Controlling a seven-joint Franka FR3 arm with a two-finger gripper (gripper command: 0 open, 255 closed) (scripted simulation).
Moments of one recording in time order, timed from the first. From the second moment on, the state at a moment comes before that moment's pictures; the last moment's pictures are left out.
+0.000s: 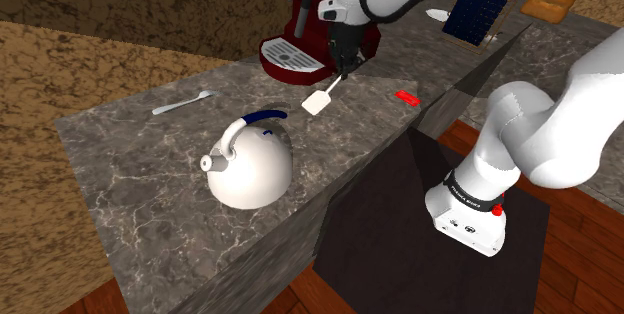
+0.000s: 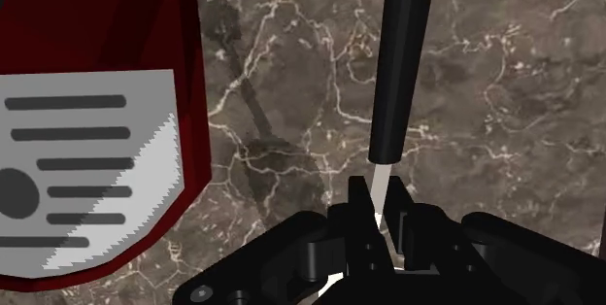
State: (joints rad) arm 0.59 -0.27 -0.52 -2.41 -0.24 2.15 -1.24
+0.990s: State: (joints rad) arm 0.74 0.12 -0.39 -2.00 -0.02 2.08 -1.10
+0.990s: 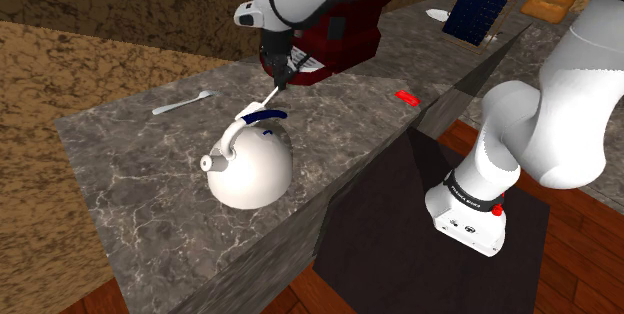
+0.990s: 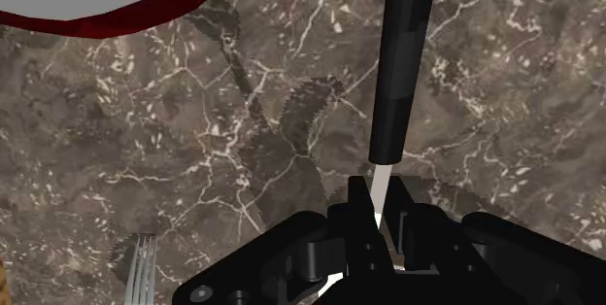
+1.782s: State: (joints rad) arm 0.74 0.24 -0.37 -2.01 0.03 2.20 -1.10
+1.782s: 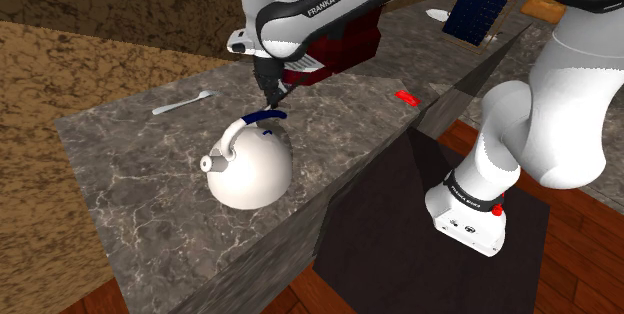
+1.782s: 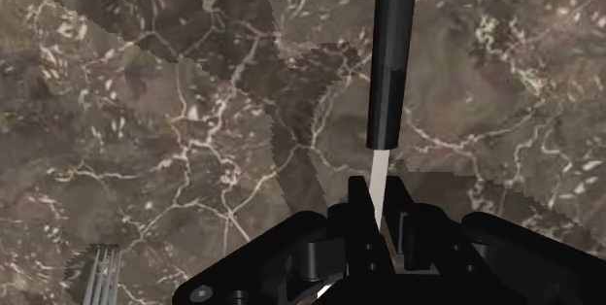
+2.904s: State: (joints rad) arm 0.74 0.28 -0.36 -2.03 0.05 2.26 -1.11
